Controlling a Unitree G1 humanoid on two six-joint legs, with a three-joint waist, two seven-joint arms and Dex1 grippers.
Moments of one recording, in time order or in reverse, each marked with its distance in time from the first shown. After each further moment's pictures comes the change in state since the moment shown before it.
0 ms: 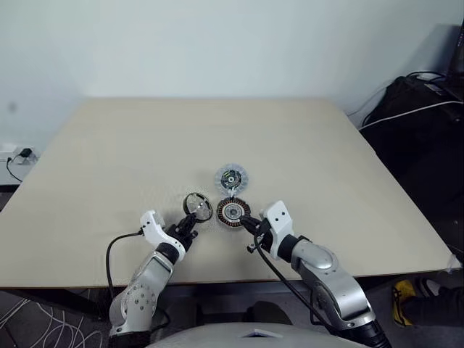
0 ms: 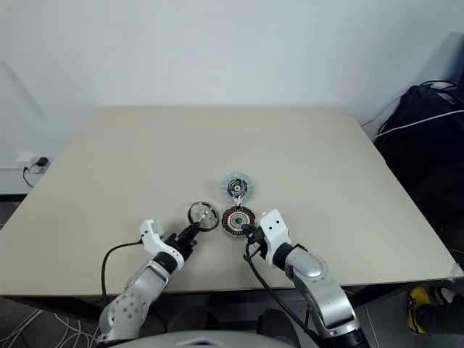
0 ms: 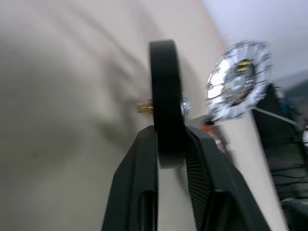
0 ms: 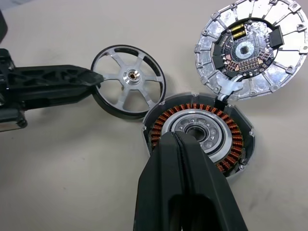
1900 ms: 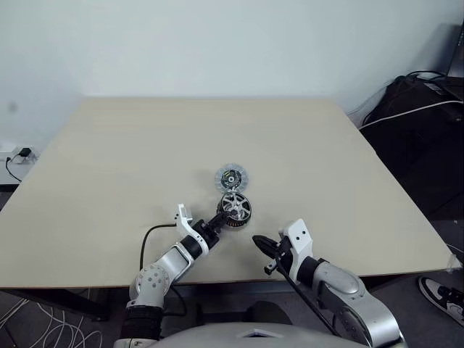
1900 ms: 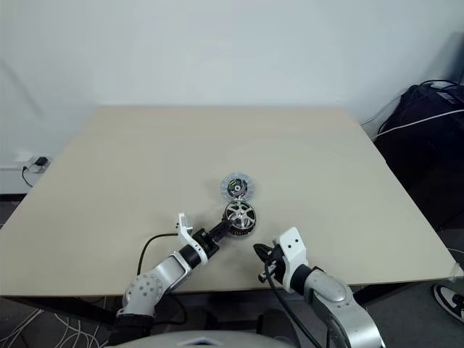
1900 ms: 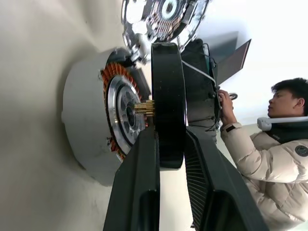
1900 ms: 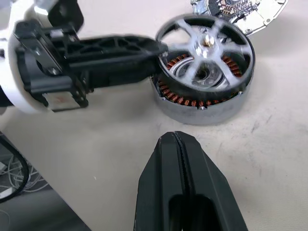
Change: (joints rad) left arm -0.171 -0.001 -0.075 0.239 -0.178 0.172 -0.169; right arm 0.192 -0.098 -0.072 -0.138 0.137 0.046 0.021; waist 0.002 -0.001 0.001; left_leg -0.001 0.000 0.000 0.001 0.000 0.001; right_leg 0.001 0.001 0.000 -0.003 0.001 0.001
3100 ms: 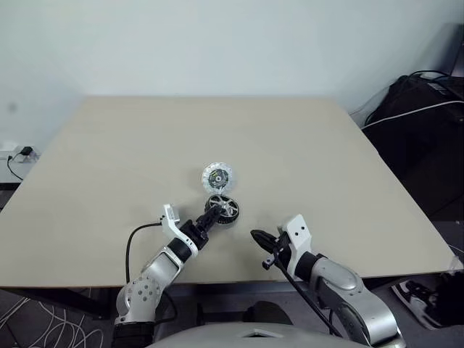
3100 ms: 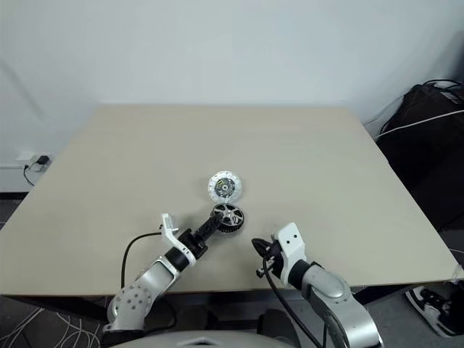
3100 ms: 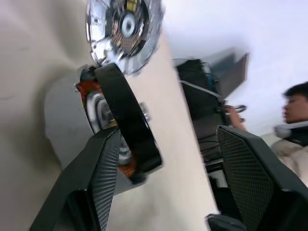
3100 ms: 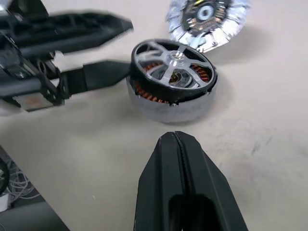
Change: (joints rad) left arm 0.112 0.012 0.025 -0.195 0.097 -0.043 0.011; right arm -0.034 0.012 0.005 -0.003 0.000 0.000 -0.009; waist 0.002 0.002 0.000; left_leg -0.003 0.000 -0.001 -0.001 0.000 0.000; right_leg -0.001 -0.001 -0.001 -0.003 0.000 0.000
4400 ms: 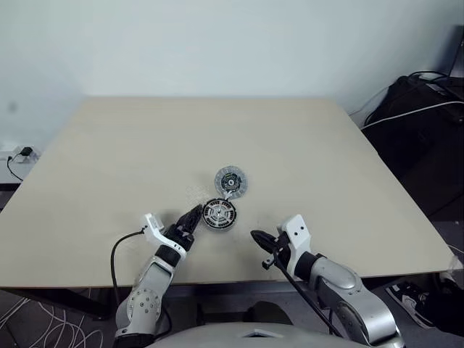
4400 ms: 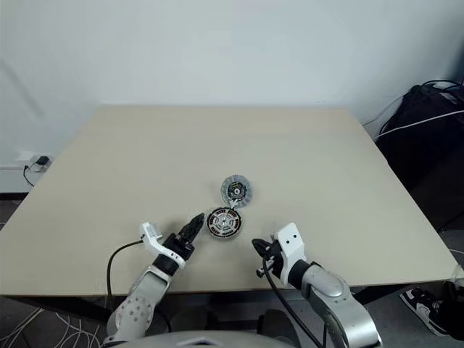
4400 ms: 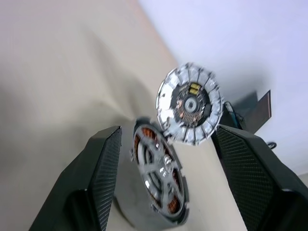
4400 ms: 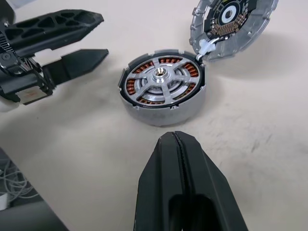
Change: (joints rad) left arm 0.076 -0.008 -0.023 0.053 0.155 -0.391 -0.107; right arm -0.005 -0.001 0.000 0.021 -0.008 -0.015 0.000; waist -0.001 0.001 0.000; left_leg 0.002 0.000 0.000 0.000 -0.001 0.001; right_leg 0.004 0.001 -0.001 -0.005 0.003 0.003
